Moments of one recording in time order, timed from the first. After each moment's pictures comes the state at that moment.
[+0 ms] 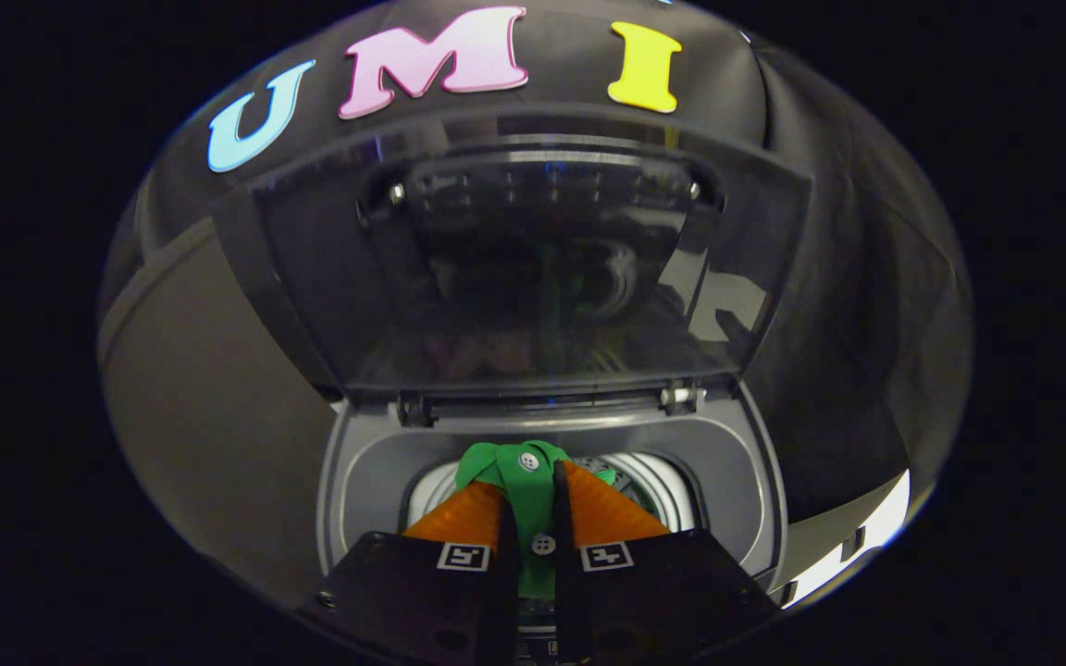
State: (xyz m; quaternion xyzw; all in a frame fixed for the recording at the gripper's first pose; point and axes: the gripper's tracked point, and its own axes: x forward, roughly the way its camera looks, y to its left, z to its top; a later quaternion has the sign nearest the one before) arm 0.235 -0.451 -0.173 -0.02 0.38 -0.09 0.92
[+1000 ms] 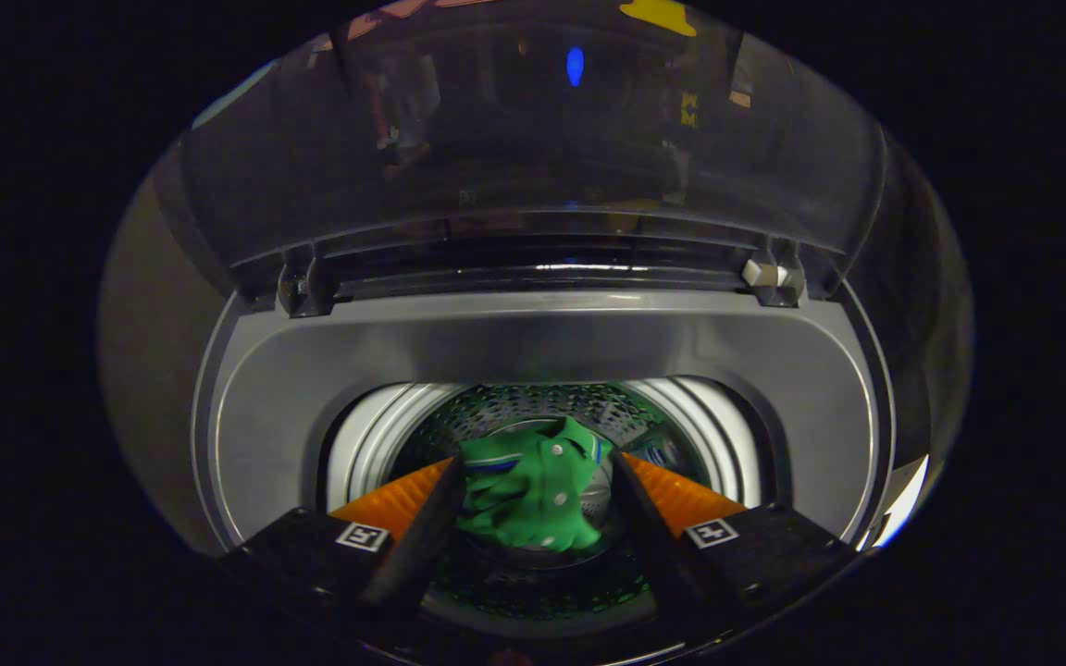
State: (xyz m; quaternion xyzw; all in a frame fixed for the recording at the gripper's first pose) arm 0.229 -0.466 -0.274 -0.01 0.48 -0.08 0.87
